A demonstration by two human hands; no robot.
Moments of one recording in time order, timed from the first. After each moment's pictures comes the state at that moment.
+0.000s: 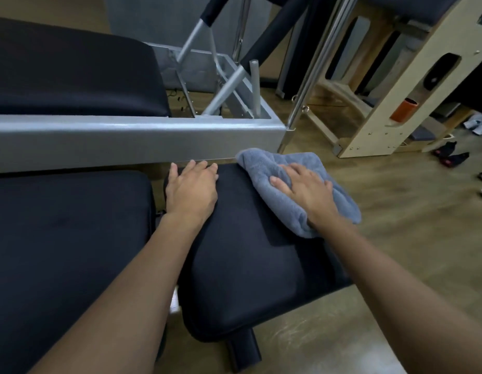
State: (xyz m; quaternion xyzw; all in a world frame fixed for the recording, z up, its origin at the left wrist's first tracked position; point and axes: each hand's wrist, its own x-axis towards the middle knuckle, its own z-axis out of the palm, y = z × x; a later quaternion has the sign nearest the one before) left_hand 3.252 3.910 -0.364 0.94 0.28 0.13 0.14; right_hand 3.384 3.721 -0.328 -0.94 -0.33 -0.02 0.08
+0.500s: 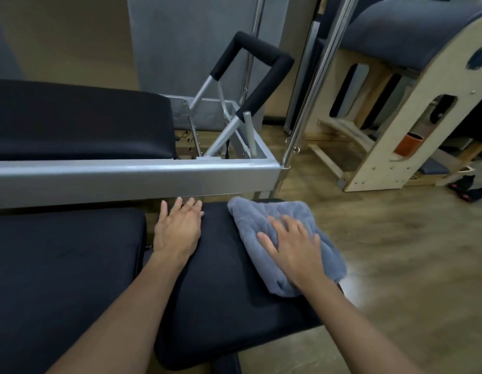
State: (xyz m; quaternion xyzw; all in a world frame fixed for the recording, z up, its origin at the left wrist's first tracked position) left_hand 3.242 3.891 -0.347 0.94 0.33 0.09 0.07; right_hand 3.355 3.681 -0.321 -0.94 -0.35 -0.03 0.05
